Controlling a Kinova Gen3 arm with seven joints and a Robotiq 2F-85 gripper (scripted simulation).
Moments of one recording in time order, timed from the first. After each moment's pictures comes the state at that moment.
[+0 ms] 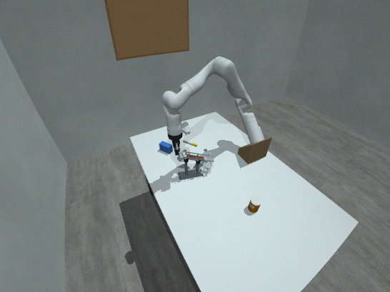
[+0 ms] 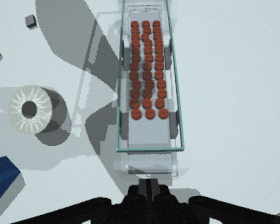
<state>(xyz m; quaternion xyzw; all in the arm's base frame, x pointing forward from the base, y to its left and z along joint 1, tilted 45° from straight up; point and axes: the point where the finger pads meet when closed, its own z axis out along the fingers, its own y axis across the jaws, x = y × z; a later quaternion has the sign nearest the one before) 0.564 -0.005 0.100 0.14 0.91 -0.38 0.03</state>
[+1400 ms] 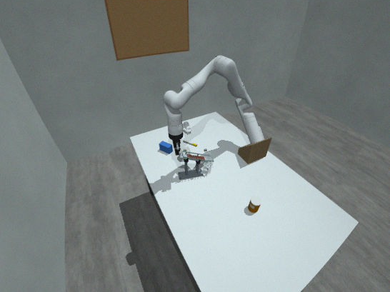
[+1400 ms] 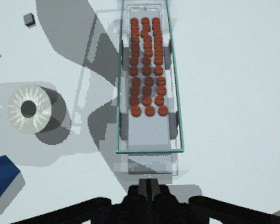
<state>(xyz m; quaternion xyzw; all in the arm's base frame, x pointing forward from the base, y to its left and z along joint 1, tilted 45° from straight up) 0.562 -0.004 0.101 0.13 0.91 -0.38 0.04</state>
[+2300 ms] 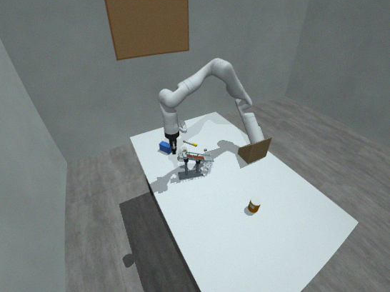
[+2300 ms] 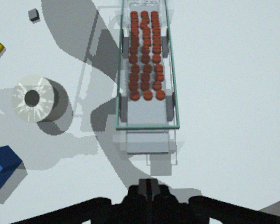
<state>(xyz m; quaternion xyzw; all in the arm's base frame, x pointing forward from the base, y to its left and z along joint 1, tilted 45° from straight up) 0.580 0.000 0.110 0.13 0.91 -0.38 0.03</state>
